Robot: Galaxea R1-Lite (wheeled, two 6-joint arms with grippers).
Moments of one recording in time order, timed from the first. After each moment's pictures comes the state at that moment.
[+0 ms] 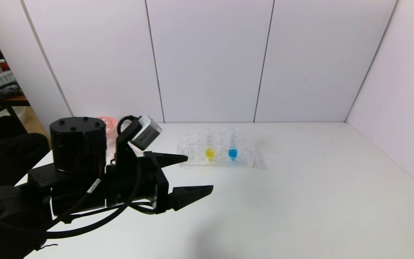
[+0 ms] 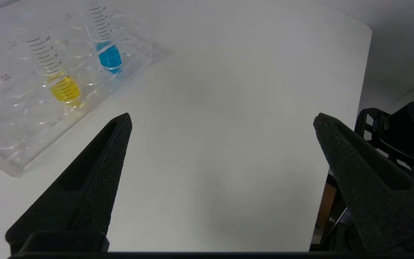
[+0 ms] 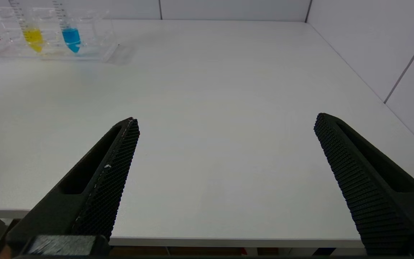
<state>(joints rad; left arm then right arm) -0.57 1.62 -0.62 -0.77 -0.54 -0.04 0.00 0.00 0.00 0.01 0.00 0.00</state>
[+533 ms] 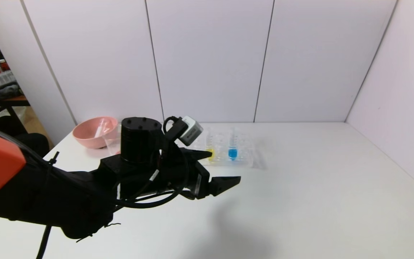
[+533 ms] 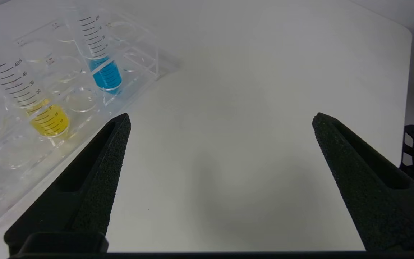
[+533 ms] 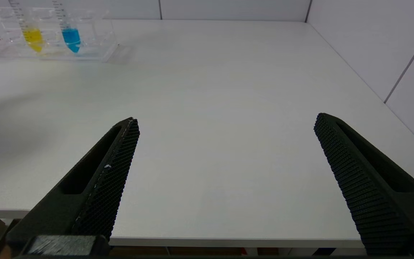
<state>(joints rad) -0.66 1.85 -0.81 -0.81 -0.41 -0.05 0.00 0.00 0.00 0.01 0.00 0.00</state>
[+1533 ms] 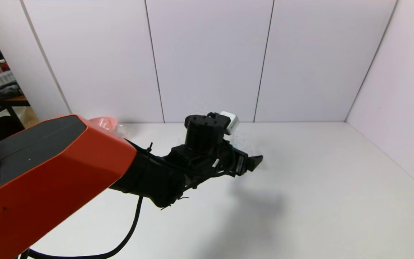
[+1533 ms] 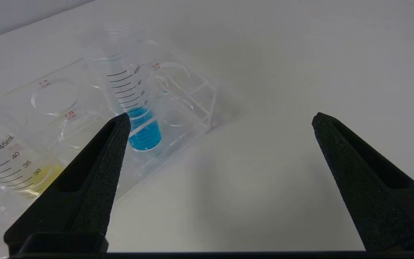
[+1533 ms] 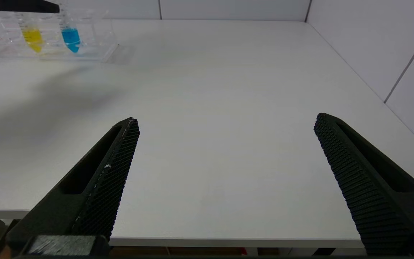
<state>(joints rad) -0.76 2.17 -1.25 -0.69 -0.07 -0.10 0.00 0.00 0.00 0.01 0.00 0.00</state>
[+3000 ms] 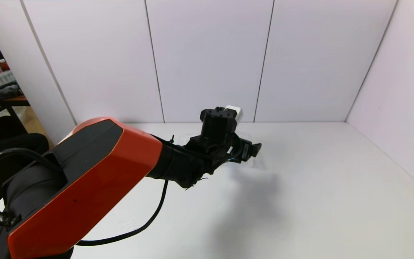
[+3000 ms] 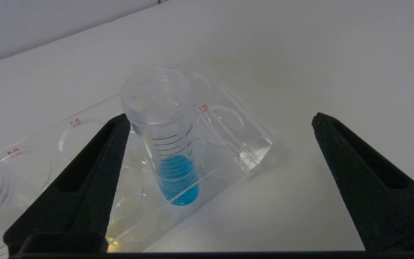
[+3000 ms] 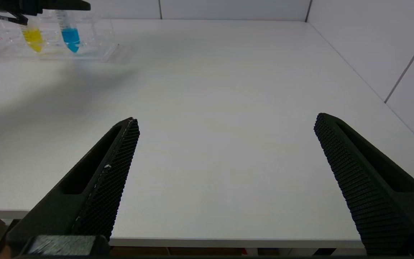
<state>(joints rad) -0.74 2.33 -1.56 -0.55 0.04 -0.10 0.00 0.00 0.00 0.01 0.00 0.00</state>
